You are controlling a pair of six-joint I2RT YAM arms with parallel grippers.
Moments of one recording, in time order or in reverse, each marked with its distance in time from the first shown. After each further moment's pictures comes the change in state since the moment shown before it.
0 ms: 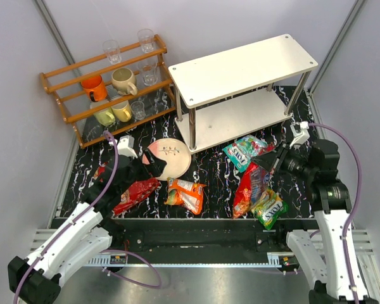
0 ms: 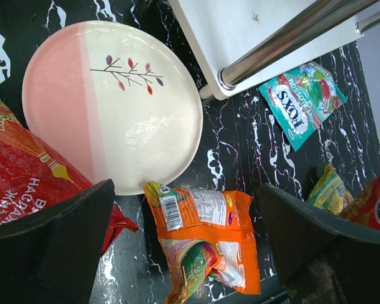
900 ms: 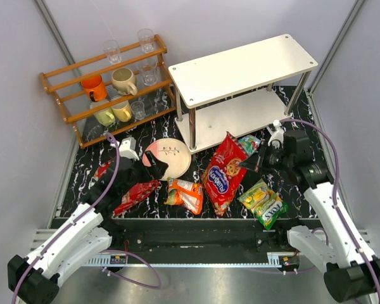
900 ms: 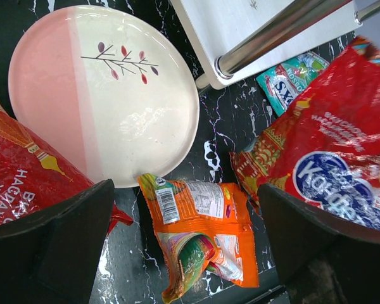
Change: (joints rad) left arm -0.028 -0.006 -0.024 0.008 0.000 -0.020; right arm 0.206 0.208 -0.023 0.002 0.106 0.013
